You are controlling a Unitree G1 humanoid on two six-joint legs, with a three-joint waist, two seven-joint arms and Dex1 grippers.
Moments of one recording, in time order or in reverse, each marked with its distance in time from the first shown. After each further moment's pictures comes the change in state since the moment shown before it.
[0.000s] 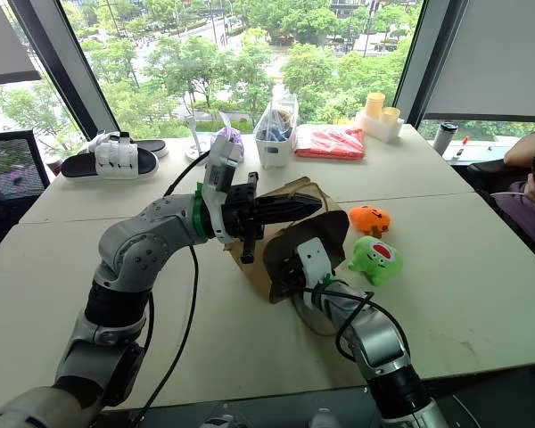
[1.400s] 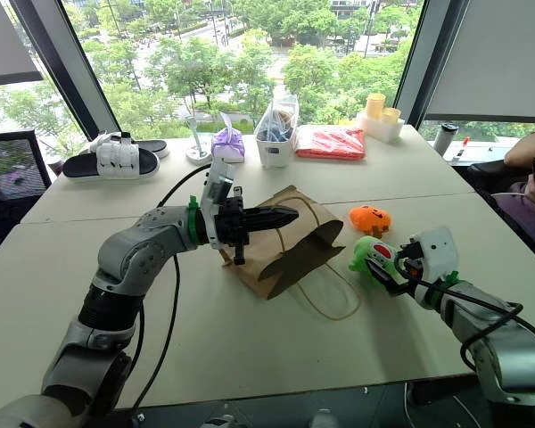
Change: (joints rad) left arm 0.066 0.050 -0.020 0.113 0.148 -0.105 -0.042; right arm 0.170 -0.355 -0.479 -0.068 0.205 0.000 0.082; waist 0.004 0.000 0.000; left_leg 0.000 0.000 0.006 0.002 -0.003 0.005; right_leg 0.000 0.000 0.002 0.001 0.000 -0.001
